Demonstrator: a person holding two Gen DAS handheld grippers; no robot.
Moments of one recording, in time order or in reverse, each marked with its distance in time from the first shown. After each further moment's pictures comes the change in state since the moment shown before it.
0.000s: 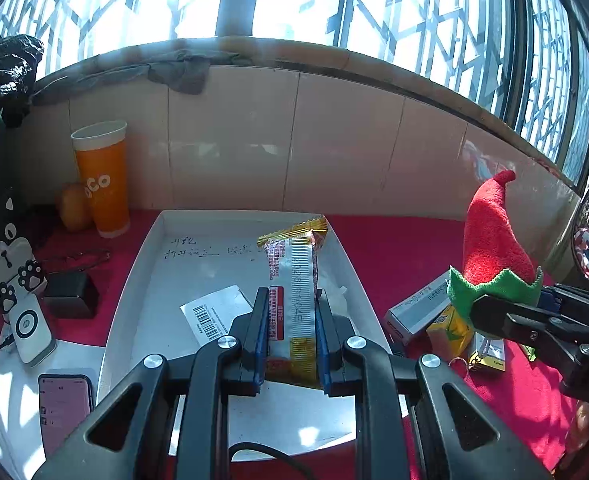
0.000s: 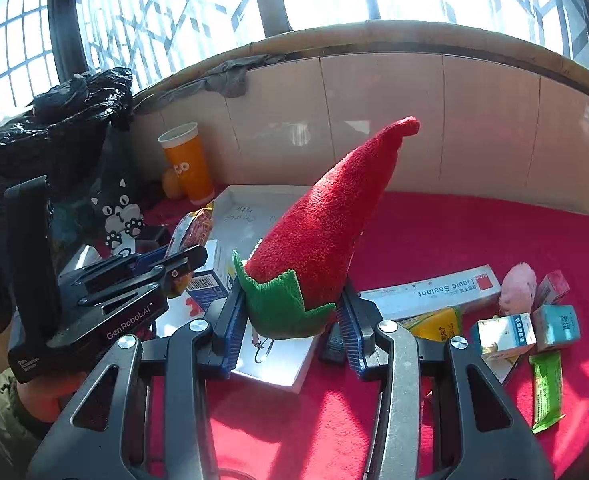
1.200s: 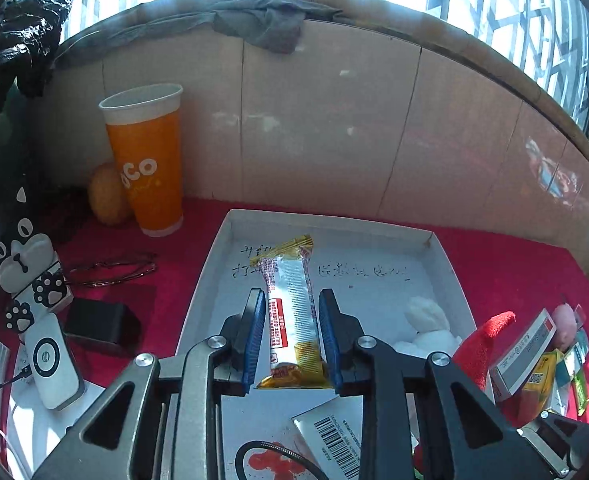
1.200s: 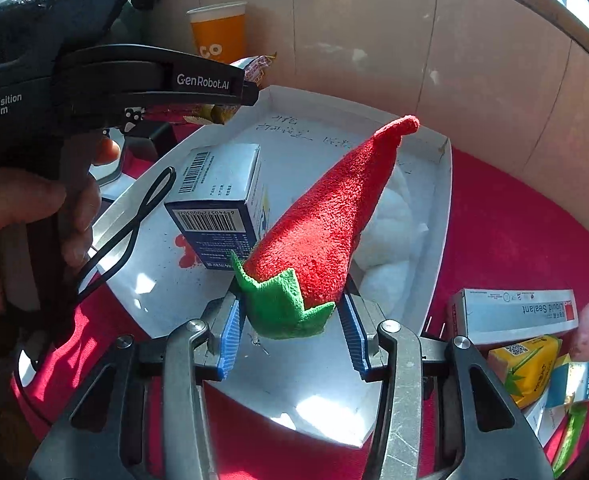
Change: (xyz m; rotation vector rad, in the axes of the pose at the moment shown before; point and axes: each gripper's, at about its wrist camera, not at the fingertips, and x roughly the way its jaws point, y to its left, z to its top) left arm 0.080 0.072 0.040 -0.110 0.105 0.186; right arm 0.124 0.055 -0.028 -0.249 0.237 -0.025
